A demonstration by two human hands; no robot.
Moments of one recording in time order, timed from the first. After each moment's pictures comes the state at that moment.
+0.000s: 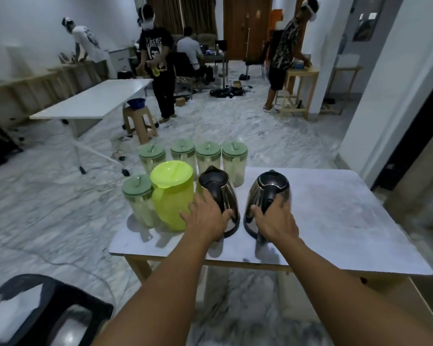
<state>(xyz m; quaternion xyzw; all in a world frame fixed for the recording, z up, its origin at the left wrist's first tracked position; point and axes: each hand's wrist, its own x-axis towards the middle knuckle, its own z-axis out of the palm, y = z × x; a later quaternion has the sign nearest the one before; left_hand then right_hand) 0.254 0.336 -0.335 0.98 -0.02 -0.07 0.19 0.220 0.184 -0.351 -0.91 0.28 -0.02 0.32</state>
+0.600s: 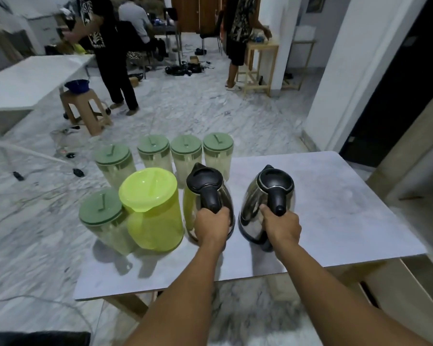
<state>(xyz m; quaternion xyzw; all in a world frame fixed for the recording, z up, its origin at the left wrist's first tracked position) 0.346 0.311 -0.399 0.79 0.14 -0.14 0.58 0.290 0.192 -0.396 -0.67 0.51 -0.14 0.52</state>
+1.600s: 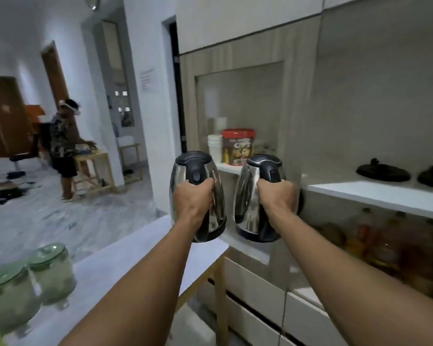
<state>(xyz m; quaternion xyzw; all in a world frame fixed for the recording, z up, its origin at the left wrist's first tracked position) 0.070 0.166 -0.154 0.66 -0.33 -0.15 0.66 -0.072 0.091 -0.154 -0.49 0.59 -0.54 0.34</state>
